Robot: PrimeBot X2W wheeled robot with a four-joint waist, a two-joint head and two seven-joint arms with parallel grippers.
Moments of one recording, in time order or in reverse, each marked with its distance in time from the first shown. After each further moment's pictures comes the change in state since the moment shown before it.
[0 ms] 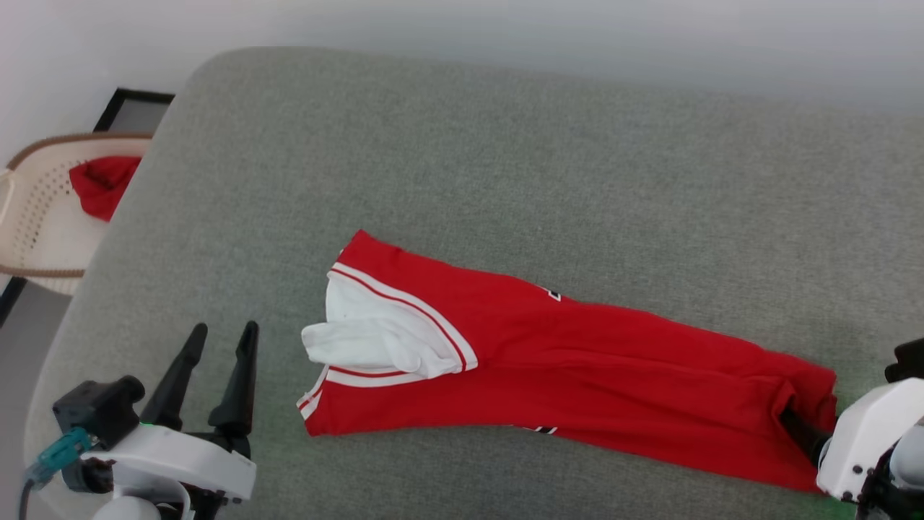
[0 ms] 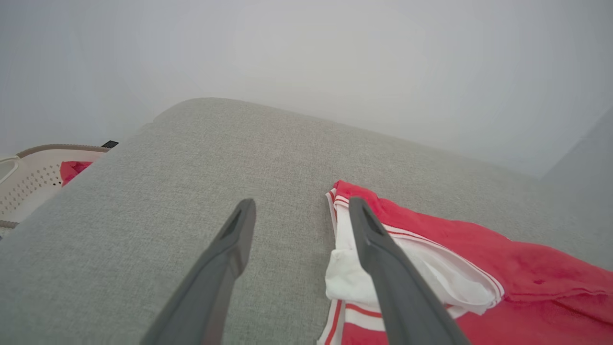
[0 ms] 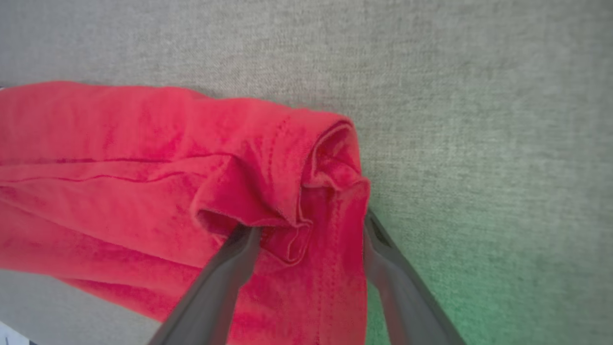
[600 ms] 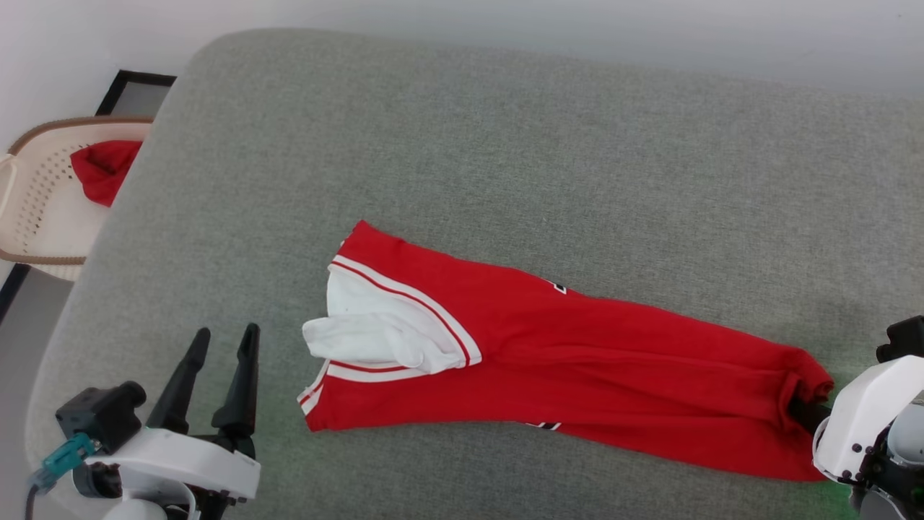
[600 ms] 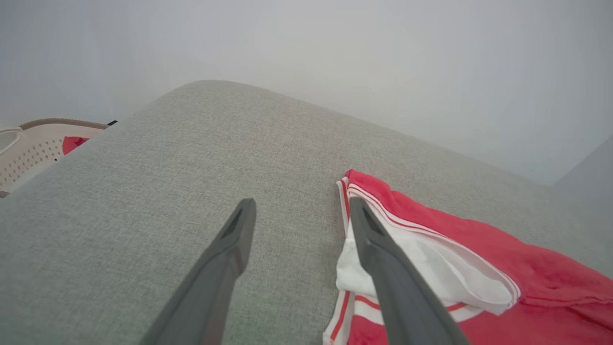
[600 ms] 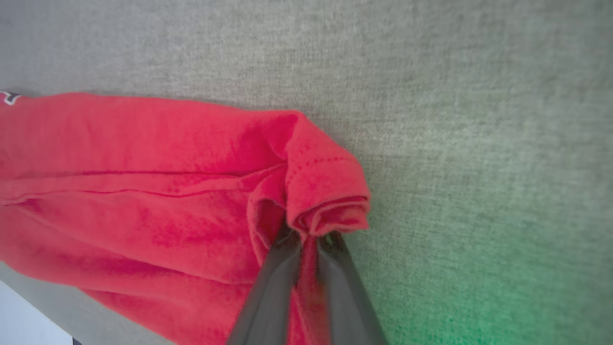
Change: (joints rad) left arm -0.002 -0.095 0.088 0.067 0.042 -0.074 0.000; right arm -0.066 -0.027 0.025 0.058 0.088 -0.002 0.055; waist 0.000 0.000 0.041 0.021
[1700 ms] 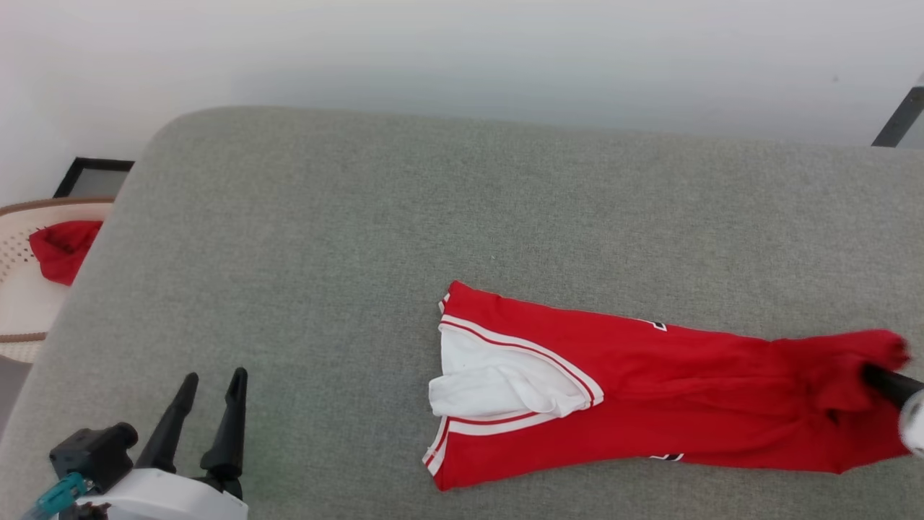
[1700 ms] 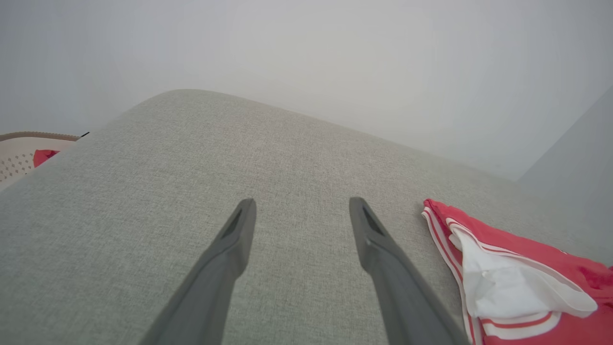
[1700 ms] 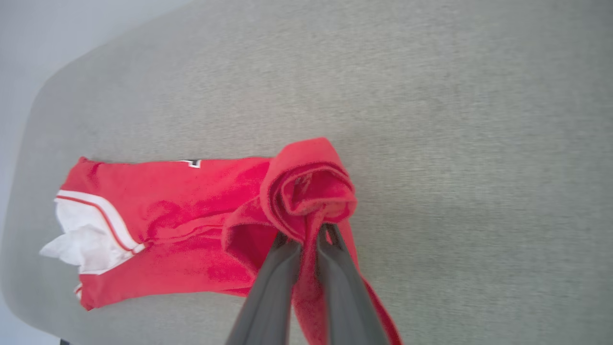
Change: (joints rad) left arm 0.089 -0.007 0.048 0.021 0.037 -0.023 0.002; right arm -0.019 -0.100 -0.153 -0.121 0.063 0.002 0.112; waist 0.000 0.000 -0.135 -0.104
